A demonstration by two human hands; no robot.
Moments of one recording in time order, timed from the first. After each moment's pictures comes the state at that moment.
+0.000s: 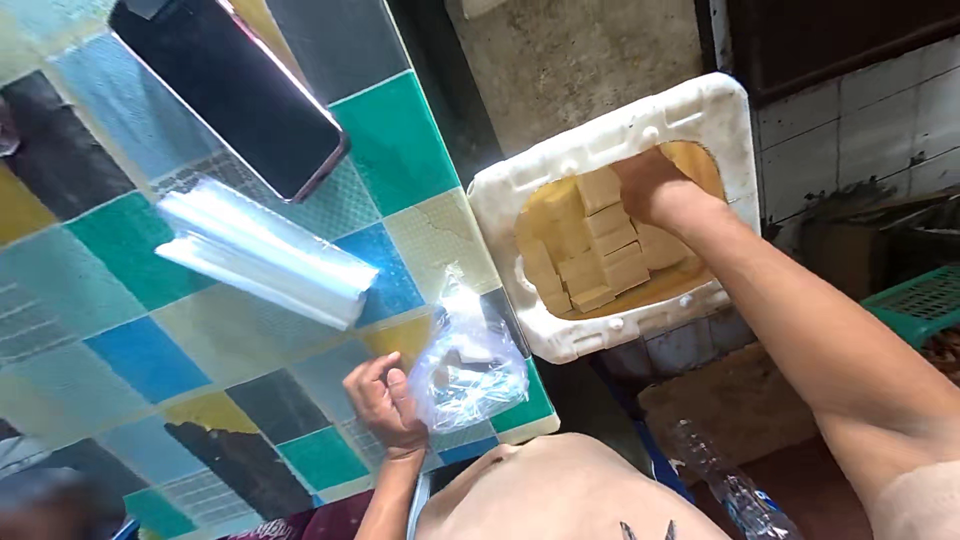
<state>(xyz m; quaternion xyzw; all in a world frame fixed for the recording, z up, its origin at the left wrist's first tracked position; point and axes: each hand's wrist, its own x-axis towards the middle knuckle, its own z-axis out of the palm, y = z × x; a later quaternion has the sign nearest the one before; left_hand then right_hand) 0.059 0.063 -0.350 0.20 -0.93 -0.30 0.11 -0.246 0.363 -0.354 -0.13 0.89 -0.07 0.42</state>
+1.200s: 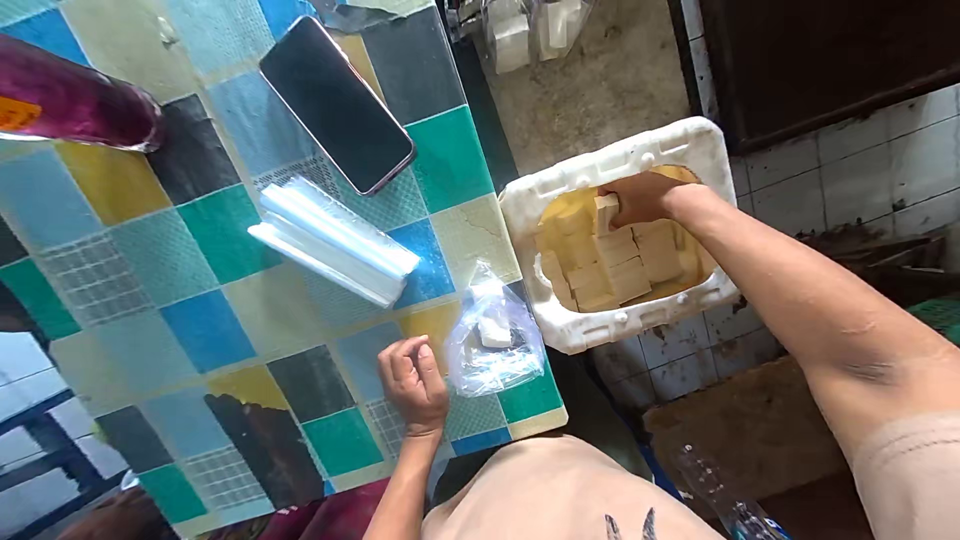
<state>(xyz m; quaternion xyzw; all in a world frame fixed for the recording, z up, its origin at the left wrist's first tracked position) 0.056 0.066 -0.359 0.21 -0.91 -0.32 0.15 -0.273 0.374 -0.376 -0.24 0.84 -0.09 0.48</state>
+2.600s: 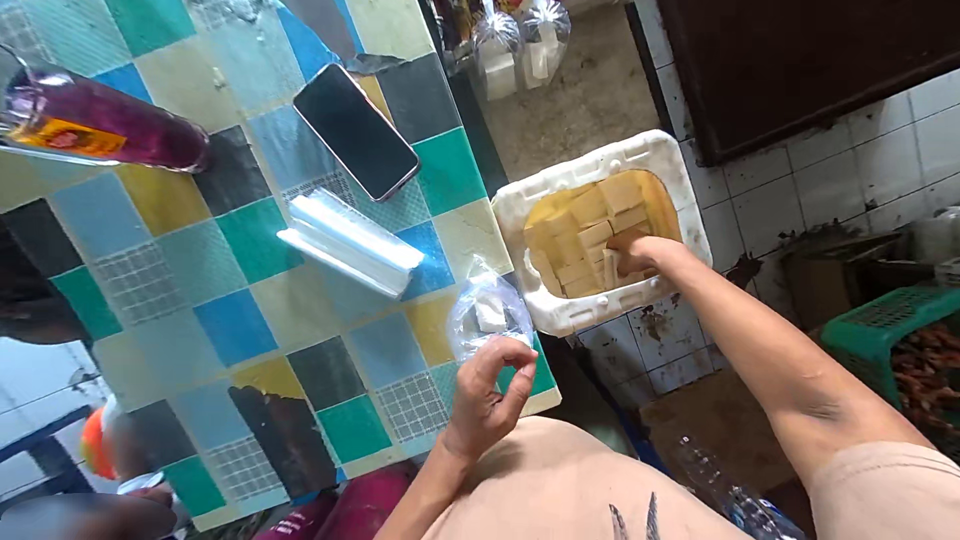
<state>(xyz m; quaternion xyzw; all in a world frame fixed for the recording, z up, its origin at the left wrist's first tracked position) 0.019 0.122 -0.265 -0.08 -0.75 -0.66 0.01 -0.195 0.393 -0.360 -0.13 0.80 0.00 0.59</state>
